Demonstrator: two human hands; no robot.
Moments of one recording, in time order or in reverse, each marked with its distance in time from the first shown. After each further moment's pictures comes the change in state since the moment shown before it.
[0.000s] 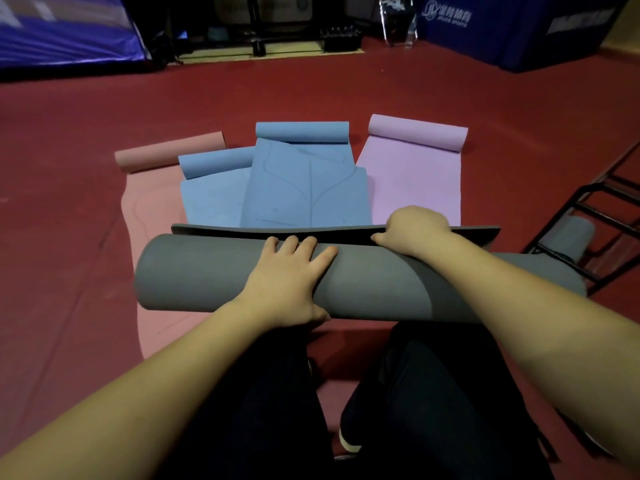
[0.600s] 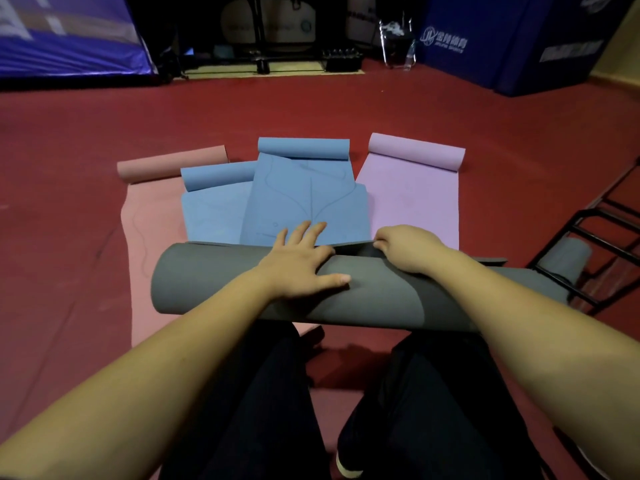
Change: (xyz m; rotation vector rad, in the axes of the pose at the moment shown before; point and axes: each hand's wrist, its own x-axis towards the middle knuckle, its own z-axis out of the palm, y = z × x) left_hand 0.053 -0.032 0.004 -0.368 -0.208 -0.064; right_hand 0.027 0.005 0.011 0.101 0.048 -0.216
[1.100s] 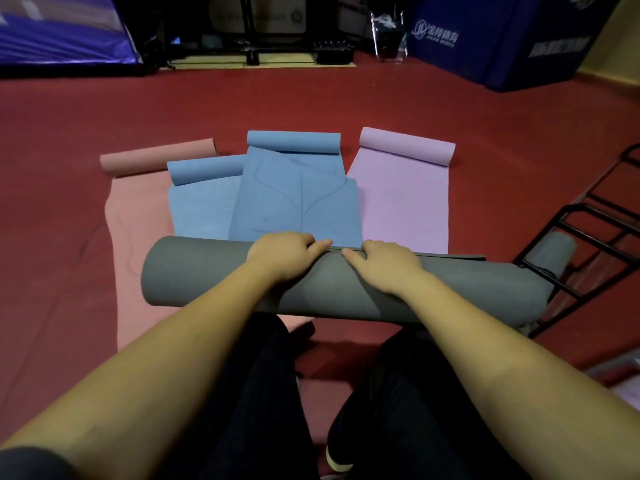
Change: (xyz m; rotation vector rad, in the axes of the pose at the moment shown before) left_hand 0.033 -0.002 0.009 -0.064 0.061 -0.221; right_hand -0.022 -0.022 0.030 0.044 0.020 0.101
